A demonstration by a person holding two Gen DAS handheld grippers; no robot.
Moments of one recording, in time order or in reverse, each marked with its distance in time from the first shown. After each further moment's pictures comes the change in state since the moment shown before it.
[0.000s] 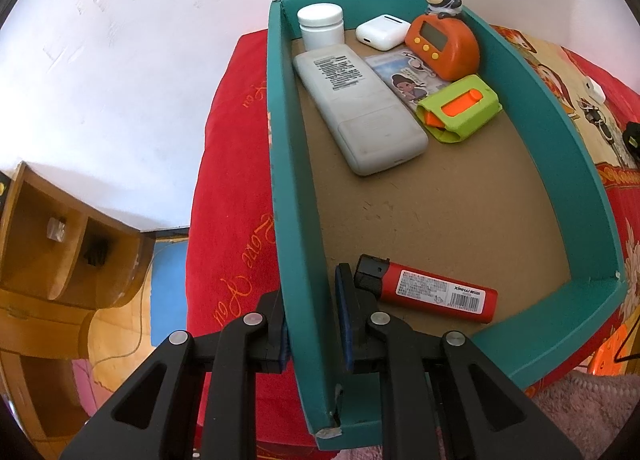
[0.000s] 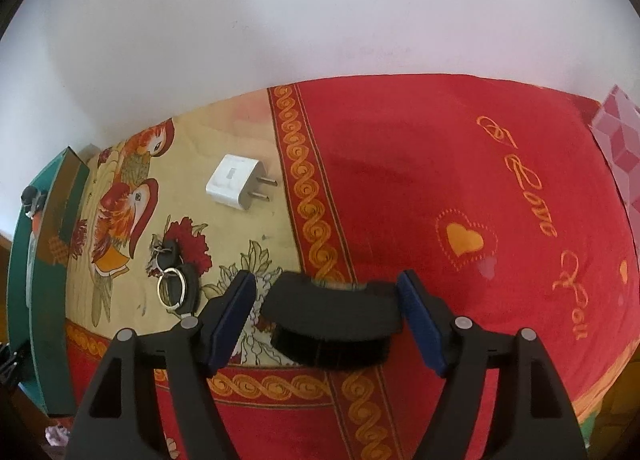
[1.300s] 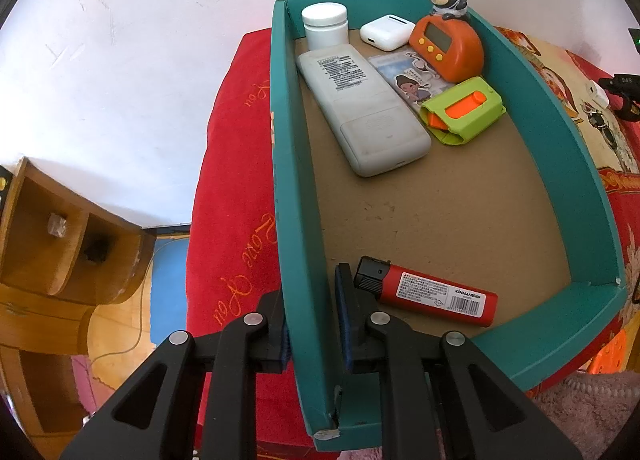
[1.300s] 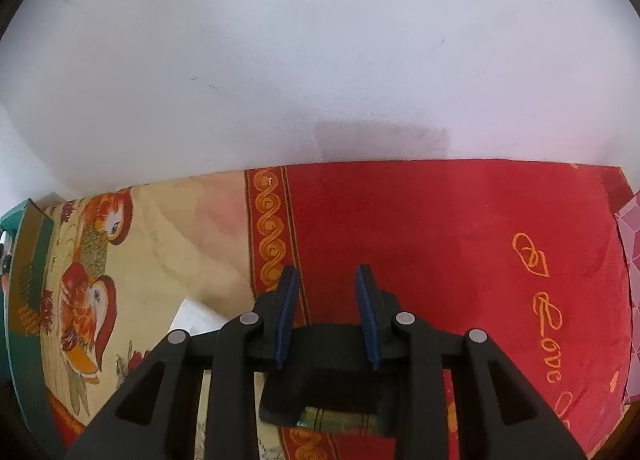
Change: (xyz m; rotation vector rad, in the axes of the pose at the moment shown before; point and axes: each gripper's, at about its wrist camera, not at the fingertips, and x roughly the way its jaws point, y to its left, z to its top) left arm -0.003 0.000 0.000 -0.017 0.006 0.007; right arm 0.054 0.004 0.090 -0.069 -0.063 -0.039
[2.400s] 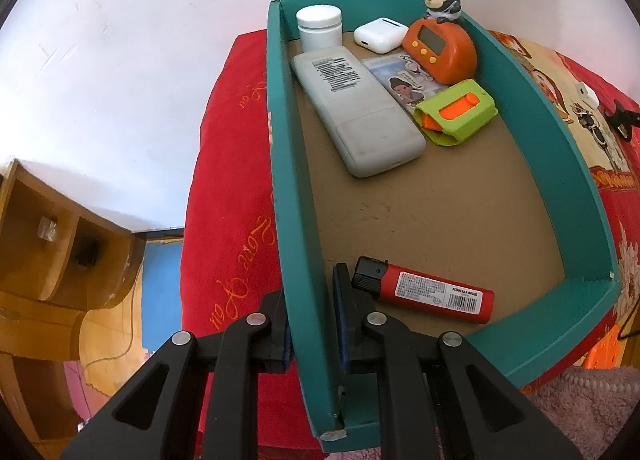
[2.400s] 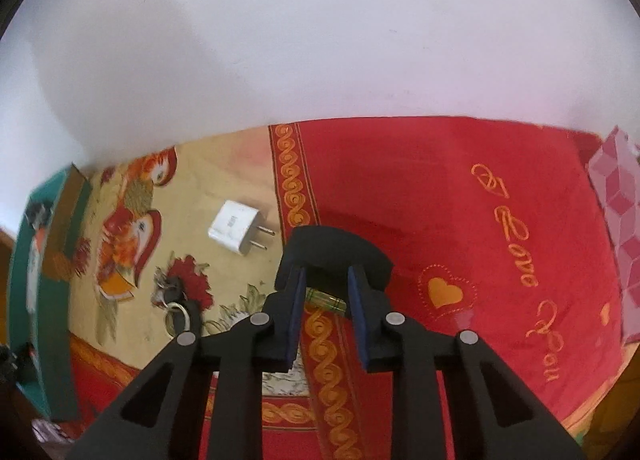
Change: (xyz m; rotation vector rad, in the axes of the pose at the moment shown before) left arm 0.002 0.001 0.000 0.002 -0.014 -0.043; right arm -0.066 0.002 -0.058 -0.003 -0.006 0.010
